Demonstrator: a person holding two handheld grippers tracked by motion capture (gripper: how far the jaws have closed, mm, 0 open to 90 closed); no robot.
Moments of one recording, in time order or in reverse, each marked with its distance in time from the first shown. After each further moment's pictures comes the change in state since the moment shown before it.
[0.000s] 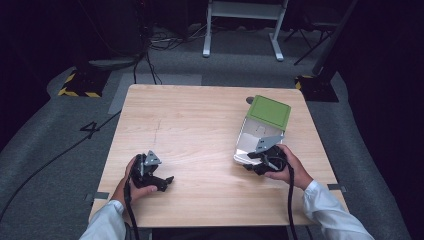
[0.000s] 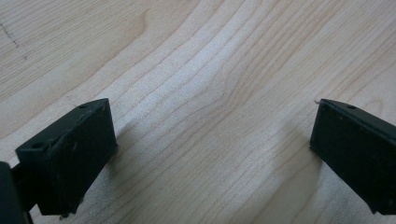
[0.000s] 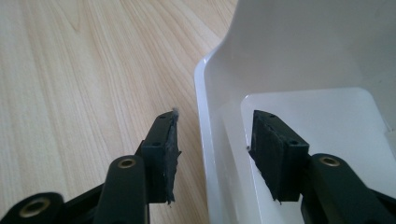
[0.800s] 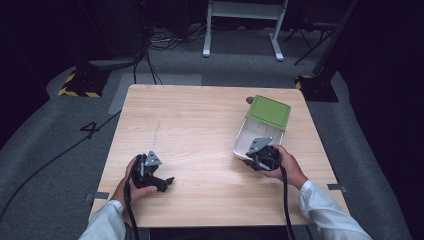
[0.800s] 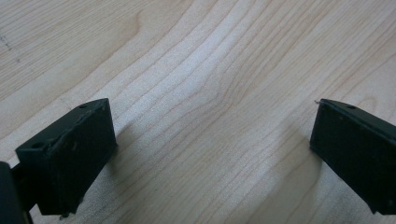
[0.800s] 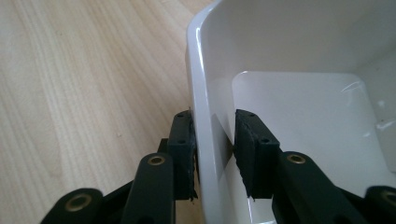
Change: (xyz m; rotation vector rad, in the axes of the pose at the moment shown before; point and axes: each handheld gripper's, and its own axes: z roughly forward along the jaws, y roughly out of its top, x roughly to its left) left arm -0.001 0.000 0.000 -0.003 -0.012 0.012; right arm -0.003 0.001 0.024 0.093 -0.144 -0.038
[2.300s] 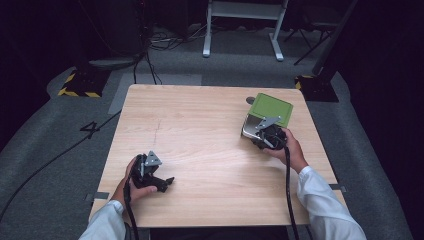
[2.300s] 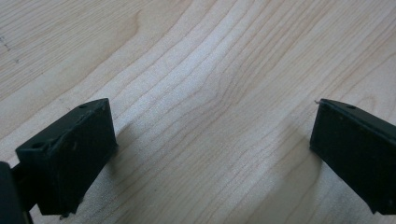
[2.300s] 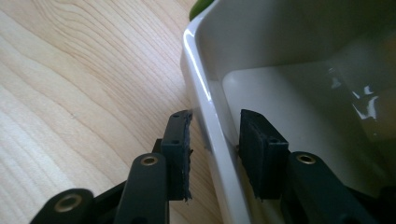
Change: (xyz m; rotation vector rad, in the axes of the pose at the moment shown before) left arm 0.000 0.000 0.000 0.000 -0.002 0.004; right arm -0.070 0.000 0.011 -0.003 -0.134 0.164
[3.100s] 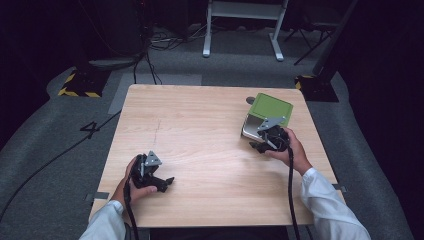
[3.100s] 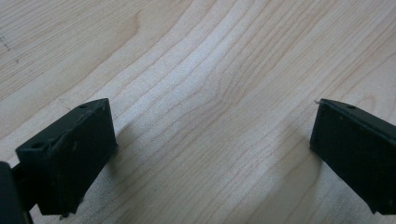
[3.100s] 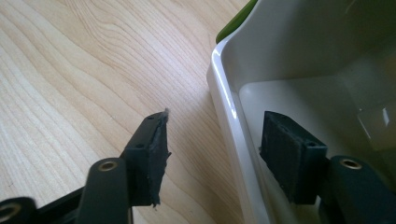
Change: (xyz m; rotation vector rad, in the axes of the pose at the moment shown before) left arm 0.000 0.000 0.000 0.000 0.000 0.000; right arm 0.006 0.002 -0.020 -0.041 0.051 -0.009
